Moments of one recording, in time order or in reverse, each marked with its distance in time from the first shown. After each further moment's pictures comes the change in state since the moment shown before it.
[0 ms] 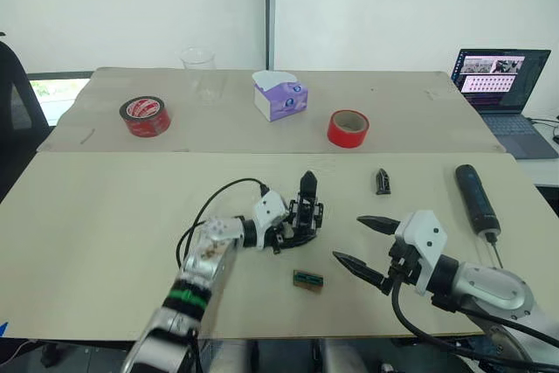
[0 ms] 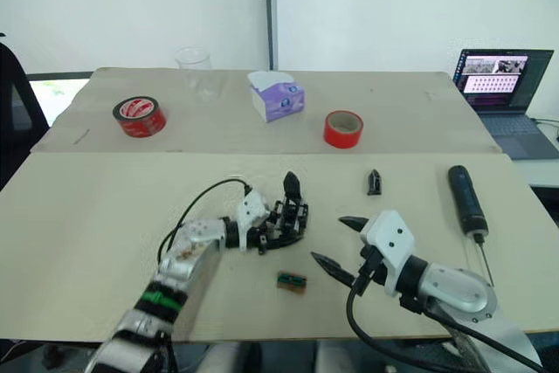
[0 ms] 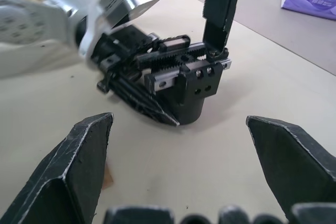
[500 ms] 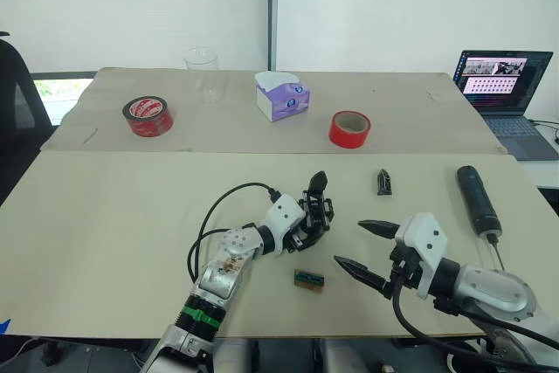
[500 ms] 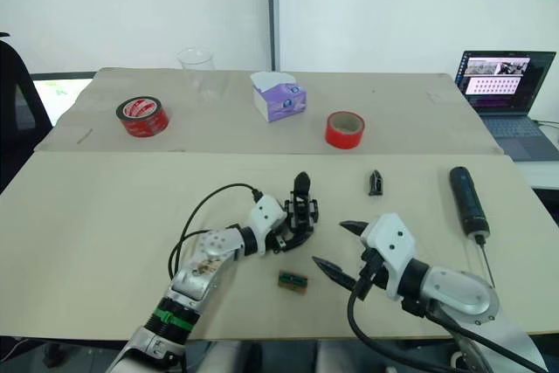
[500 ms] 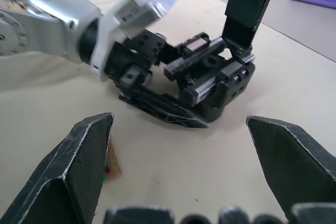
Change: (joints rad) left arm -0.017 0.015 -0.063 0.009 0.011 -0.006 0.123; right arm 0.008 -0.021 -0.032 0.014 -0.018 0.018 -0.004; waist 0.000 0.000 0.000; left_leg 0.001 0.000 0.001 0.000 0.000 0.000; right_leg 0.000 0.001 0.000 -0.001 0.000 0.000
